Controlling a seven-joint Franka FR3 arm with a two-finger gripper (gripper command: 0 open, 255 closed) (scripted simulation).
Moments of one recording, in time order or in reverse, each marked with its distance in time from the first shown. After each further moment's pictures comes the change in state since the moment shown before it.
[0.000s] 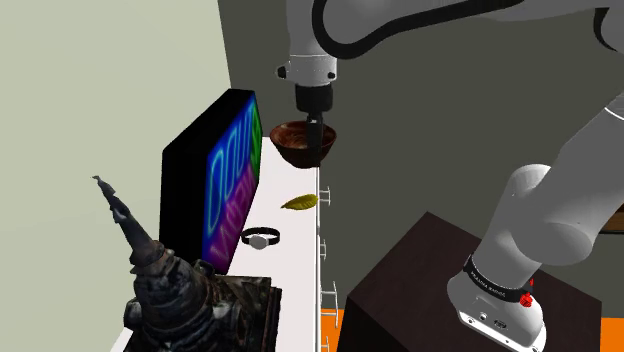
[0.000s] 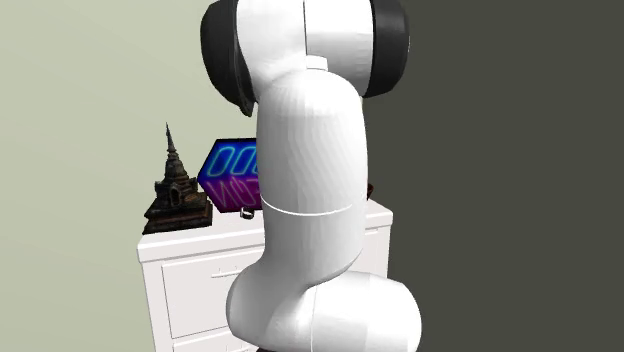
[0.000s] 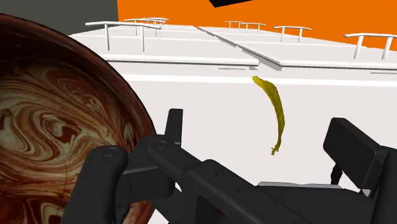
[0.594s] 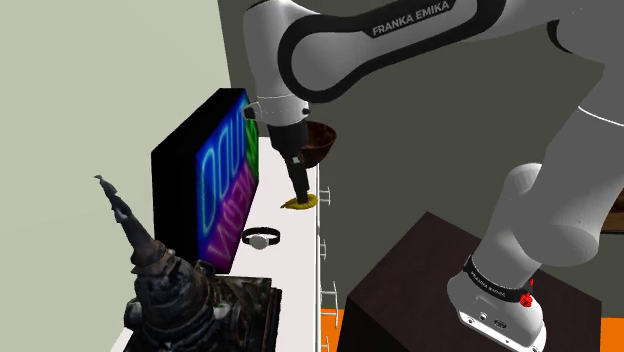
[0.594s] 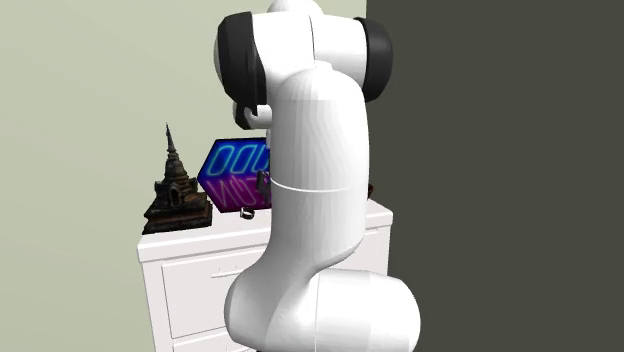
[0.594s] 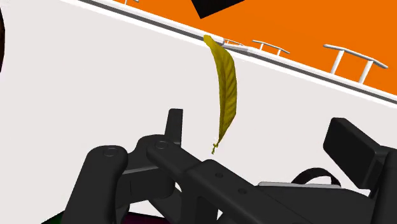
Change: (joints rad) arm 0.079 0.152 0.083 0.045 -0.031 0.027 -0.092
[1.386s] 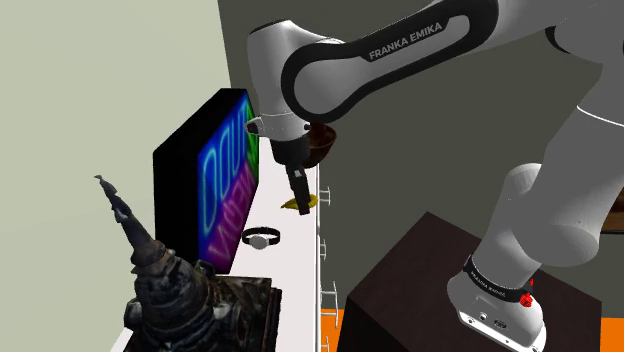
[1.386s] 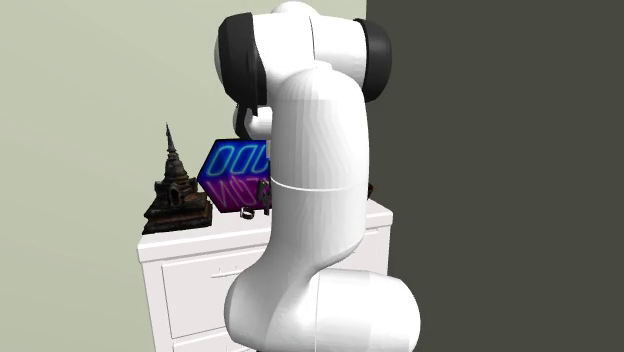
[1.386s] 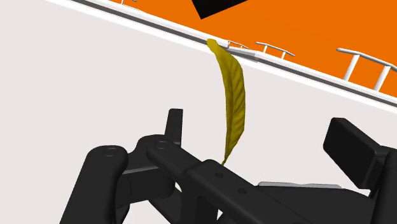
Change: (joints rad) arm 0.002 0.008 0.003 -0.066 -0.001 0.072 -0.003
